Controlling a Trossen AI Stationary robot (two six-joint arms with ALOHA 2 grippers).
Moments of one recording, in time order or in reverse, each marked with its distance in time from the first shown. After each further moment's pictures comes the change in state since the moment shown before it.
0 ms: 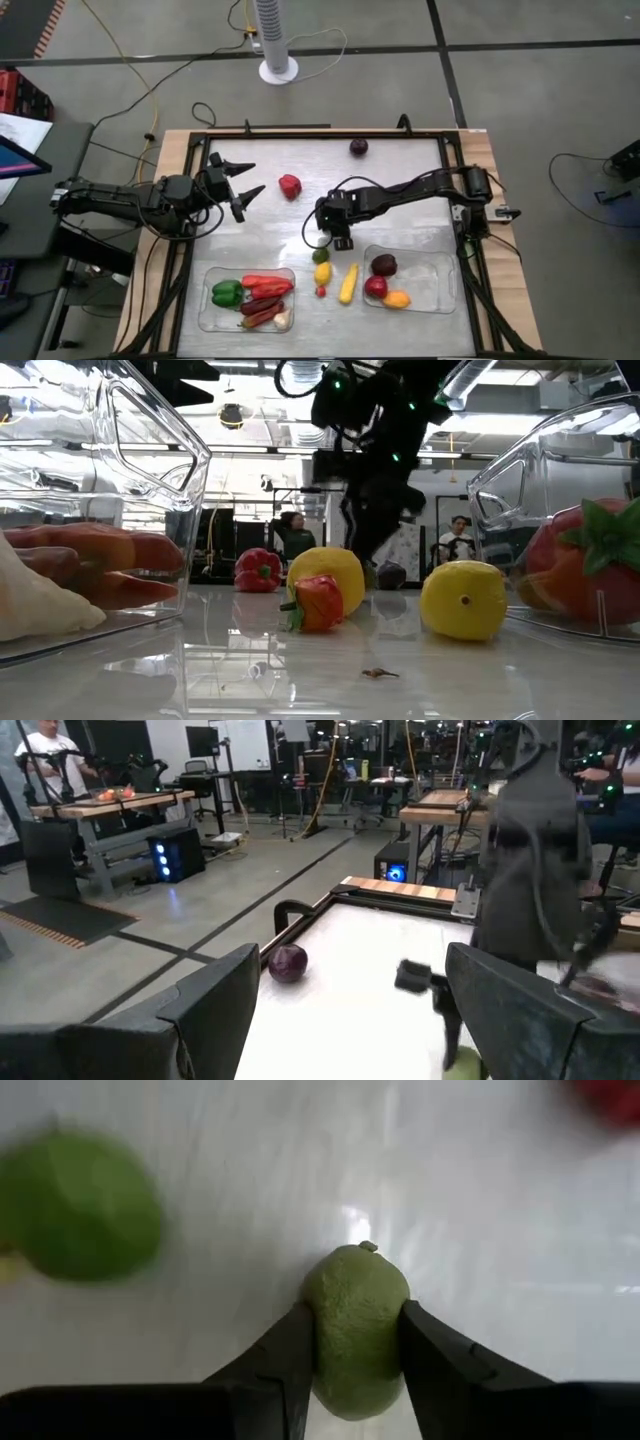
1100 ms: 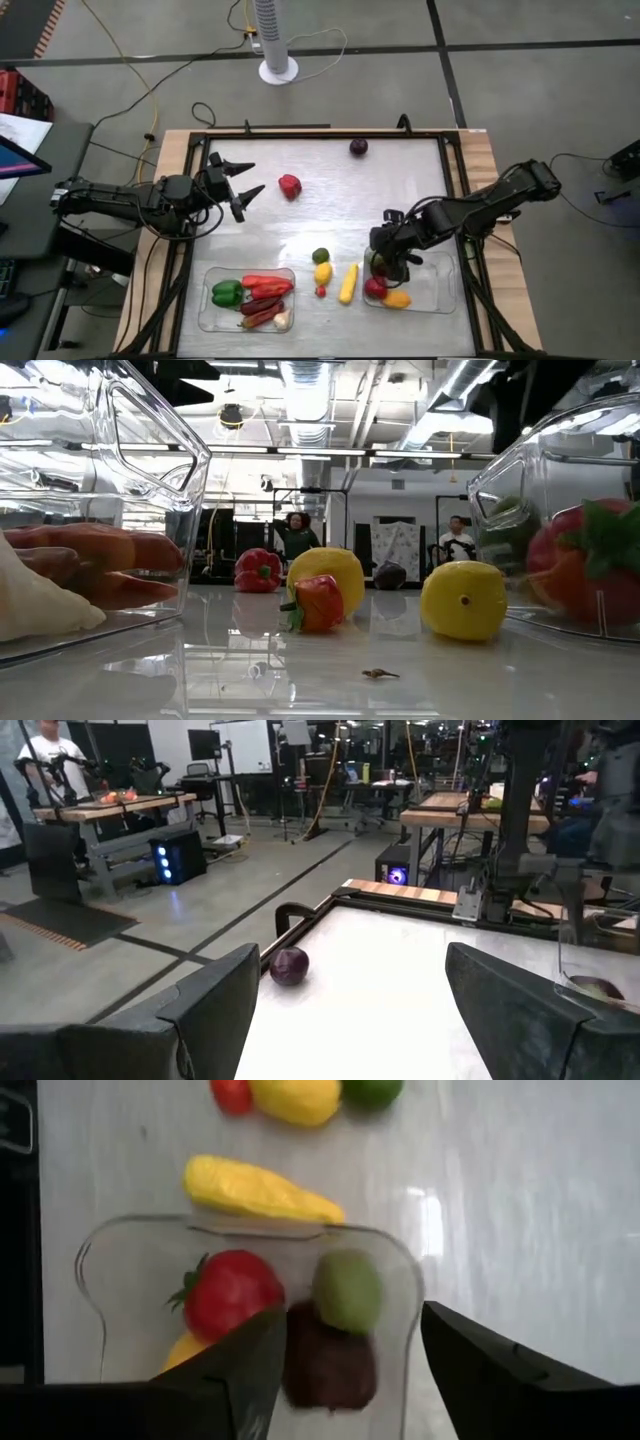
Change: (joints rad) left arm 0.000 0.000 0.000 0.008 -0.004 0.005; right arm 0.342 -0.515 -0.154 -0.370 -0.005 0.535
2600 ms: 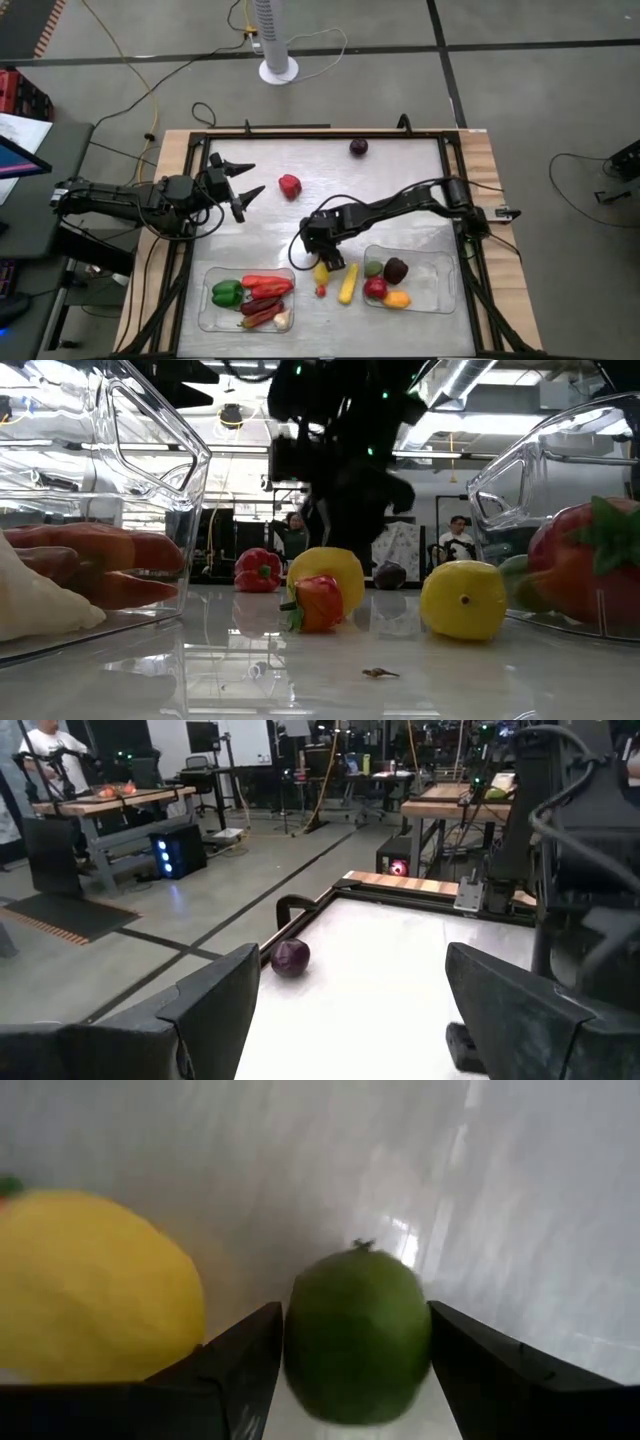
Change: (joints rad) left arm 0.000 0.000 0.000 -0.024 0.000 -0.004; right arm -0.236 0.702 0.349 0.323 -0.123 -0.572
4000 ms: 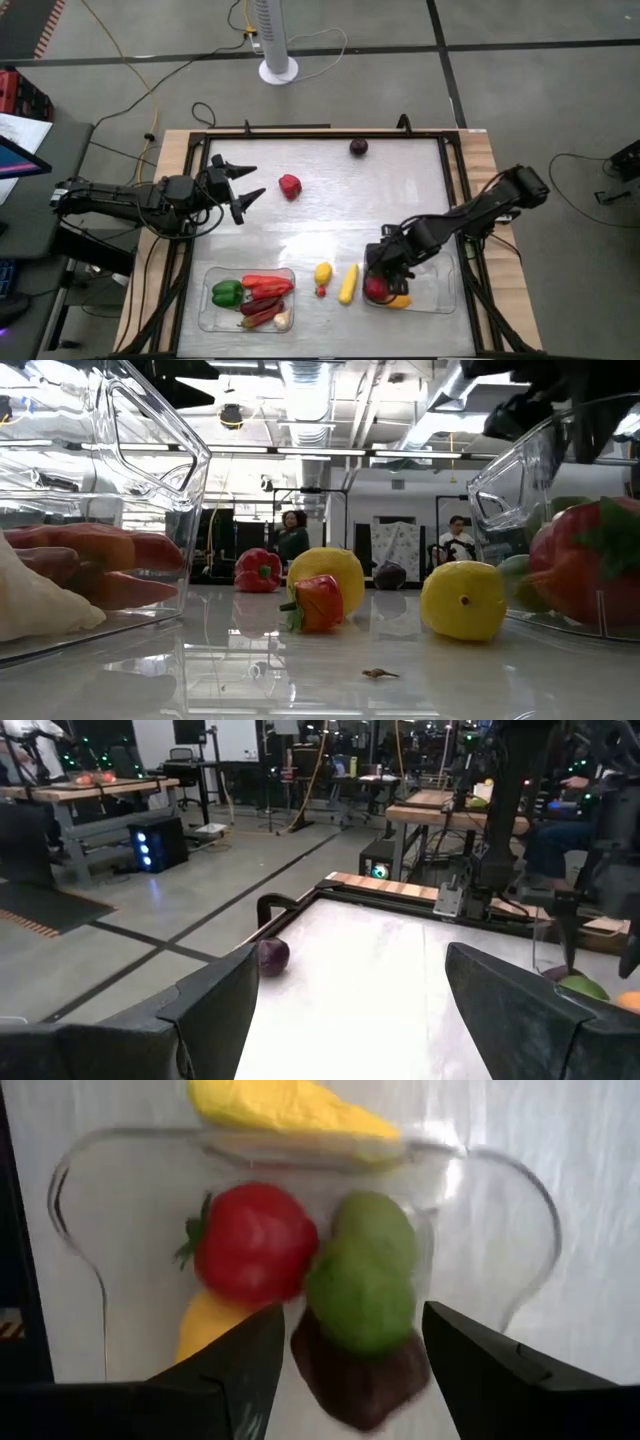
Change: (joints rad) left arm 0.000 0.000 0.000 0.002 0.041 -0.055; right arm 0.306 -0.567 -0.335 -0.361 0.050 0.639
